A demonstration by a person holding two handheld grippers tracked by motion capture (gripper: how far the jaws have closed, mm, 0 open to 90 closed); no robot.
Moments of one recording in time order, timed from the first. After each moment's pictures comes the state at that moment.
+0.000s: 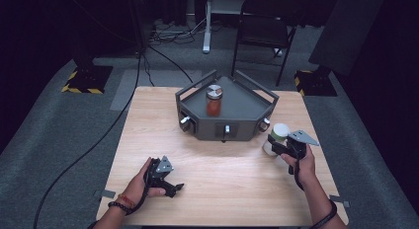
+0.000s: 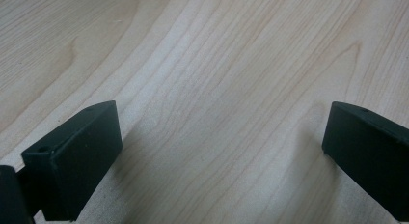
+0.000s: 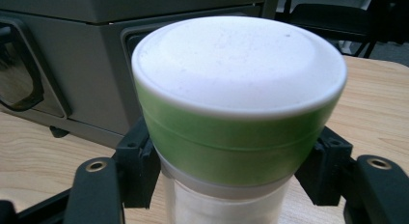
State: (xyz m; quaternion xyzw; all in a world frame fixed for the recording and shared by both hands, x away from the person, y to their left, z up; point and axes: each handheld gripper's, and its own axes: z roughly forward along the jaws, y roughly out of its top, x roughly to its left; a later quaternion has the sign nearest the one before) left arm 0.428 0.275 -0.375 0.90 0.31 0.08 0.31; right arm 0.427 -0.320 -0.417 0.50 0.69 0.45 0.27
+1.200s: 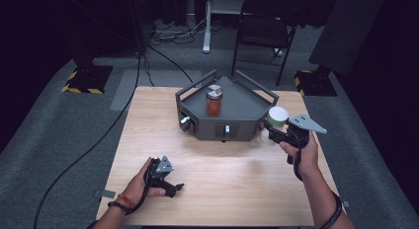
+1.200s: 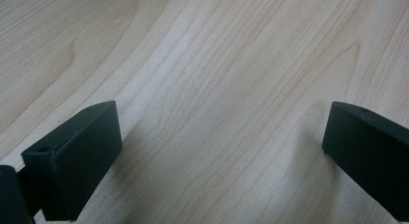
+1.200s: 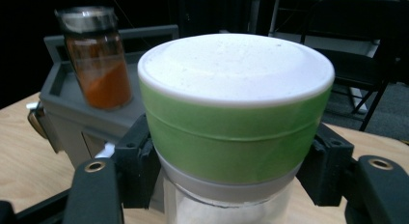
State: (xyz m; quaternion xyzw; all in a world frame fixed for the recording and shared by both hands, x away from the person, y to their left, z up) left arm 0.429 0.275 -0.375 0.90 0.30 0.08 0.31; right arm 0.416 -0.292 -0.321 0.47 0.67 0.50 0.29
